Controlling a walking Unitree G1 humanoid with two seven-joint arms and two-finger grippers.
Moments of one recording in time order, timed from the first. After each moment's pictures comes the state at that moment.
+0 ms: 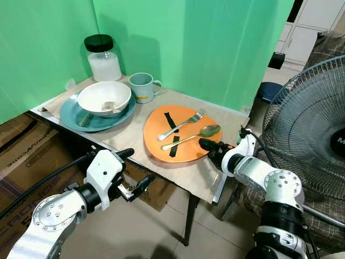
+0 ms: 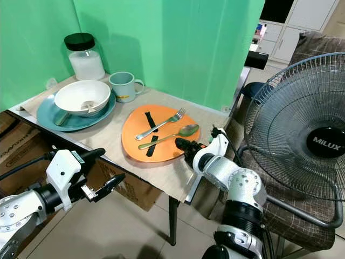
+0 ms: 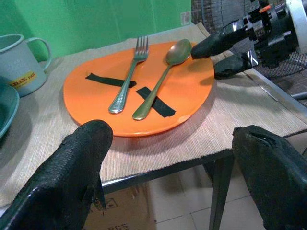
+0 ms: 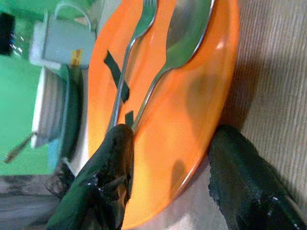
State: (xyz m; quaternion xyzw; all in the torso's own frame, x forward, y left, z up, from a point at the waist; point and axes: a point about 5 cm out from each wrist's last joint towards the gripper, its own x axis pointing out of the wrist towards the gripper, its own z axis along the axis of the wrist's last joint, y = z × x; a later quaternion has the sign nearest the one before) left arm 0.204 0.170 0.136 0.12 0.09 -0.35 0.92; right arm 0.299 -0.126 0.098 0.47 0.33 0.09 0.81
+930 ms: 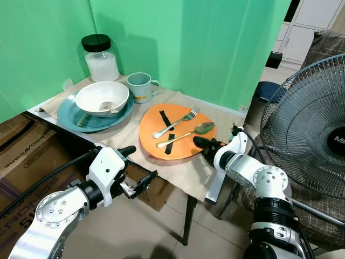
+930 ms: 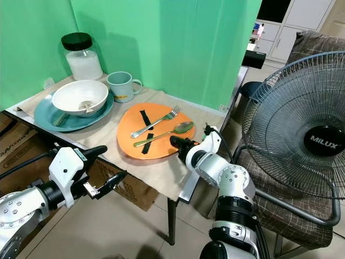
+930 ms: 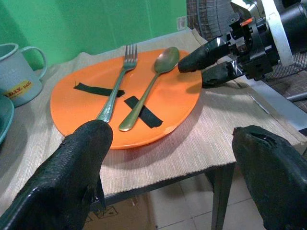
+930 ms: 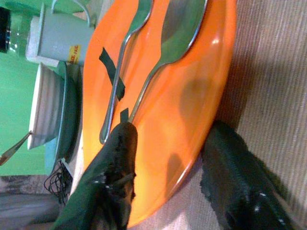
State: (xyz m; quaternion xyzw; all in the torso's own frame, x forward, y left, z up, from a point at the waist) left arm 0.209 0.167 0.138 0.13 0.08 -0.35 0.92; right arm 0.309 -0.106 0.091 0.46 0.34 0.10 0.81
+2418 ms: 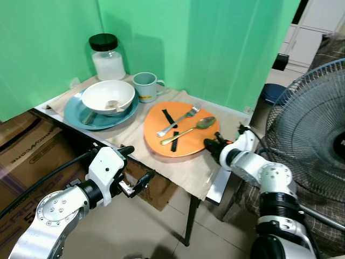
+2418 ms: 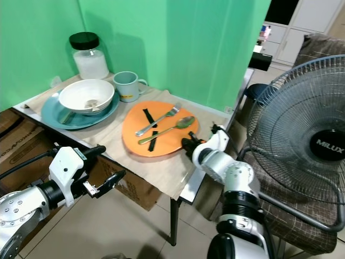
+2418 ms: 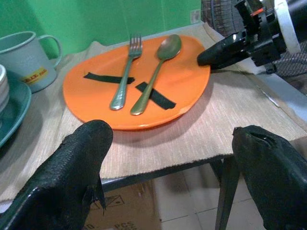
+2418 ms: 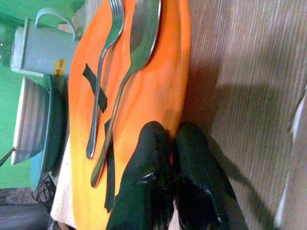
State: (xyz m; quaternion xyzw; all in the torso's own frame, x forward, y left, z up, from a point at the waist) left arm 0.212 0.170 0.134 0.13 0.09 -0.34 0.93; right arm 0.320 -0.136 0.086 0.45 0.33 0.05 0.83
